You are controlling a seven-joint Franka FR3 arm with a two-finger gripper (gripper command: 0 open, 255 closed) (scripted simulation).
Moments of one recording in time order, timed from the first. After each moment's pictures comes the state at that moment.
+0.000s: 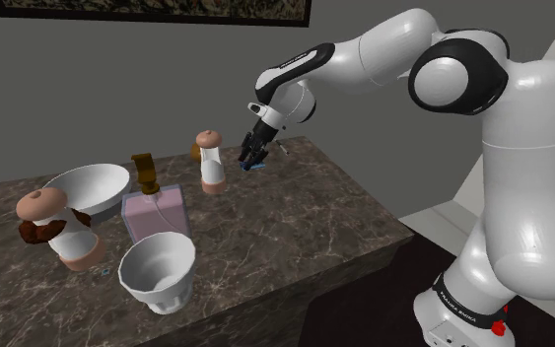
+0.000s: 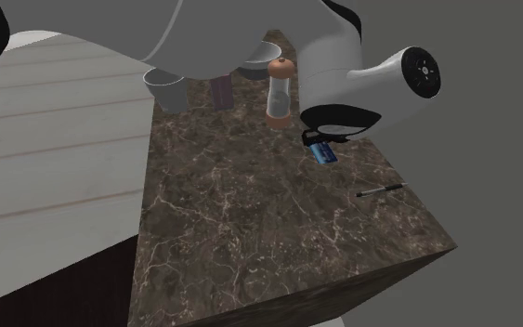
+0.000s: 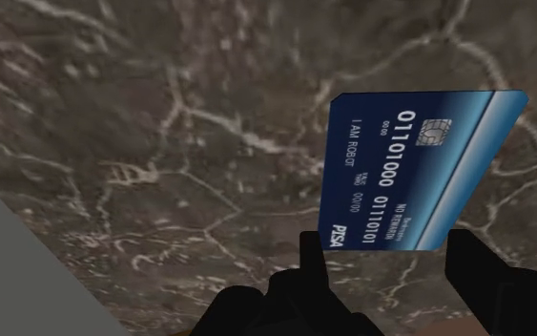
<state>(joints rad) 0.26 0.46 -0.20 -1.77 0.86 2.25 -1.76</state>
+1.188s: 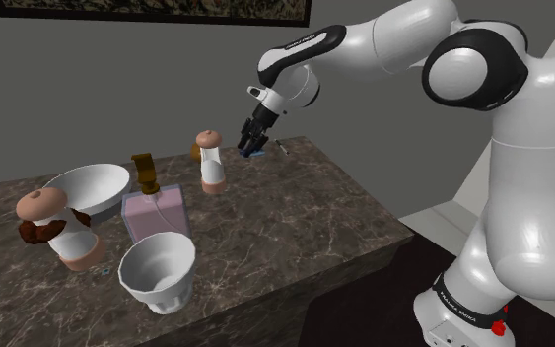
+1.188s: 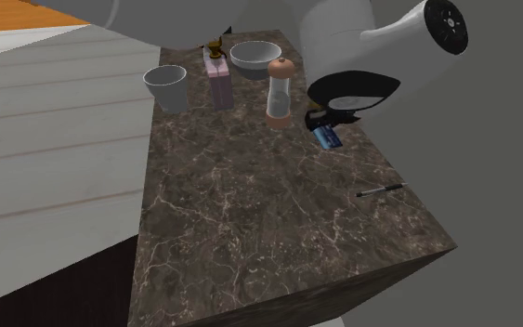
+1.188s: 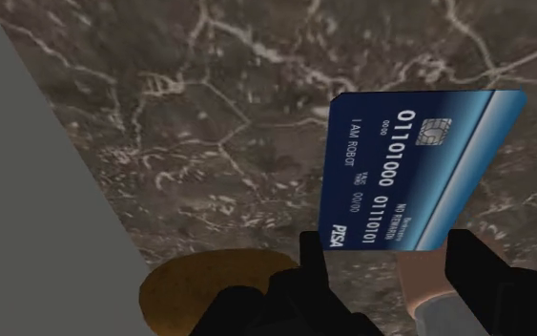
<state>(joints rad) 0.27 0.39 -0.22 -1.74 0.80 2.18 -1.68</state>
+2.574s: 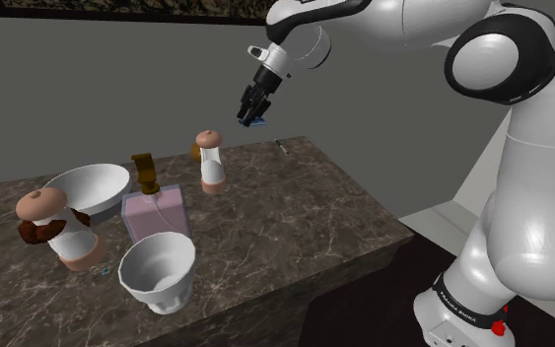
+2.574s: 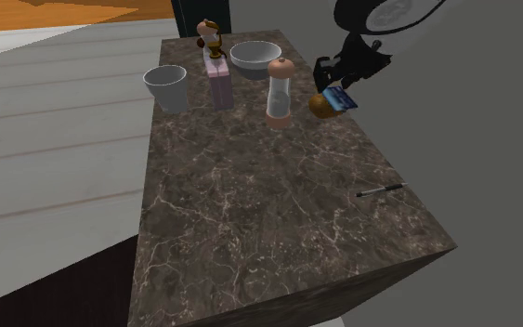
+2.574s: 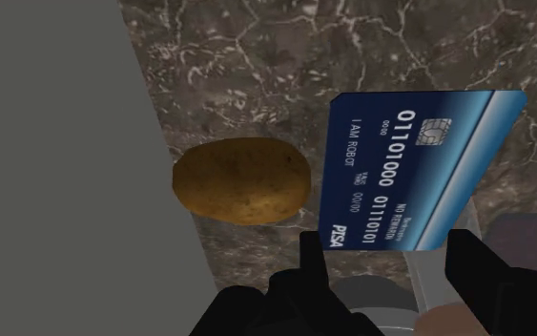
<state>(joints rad) 0.28 0.30 -0.25 -1.61 0.70 2.00 -1.52</state>
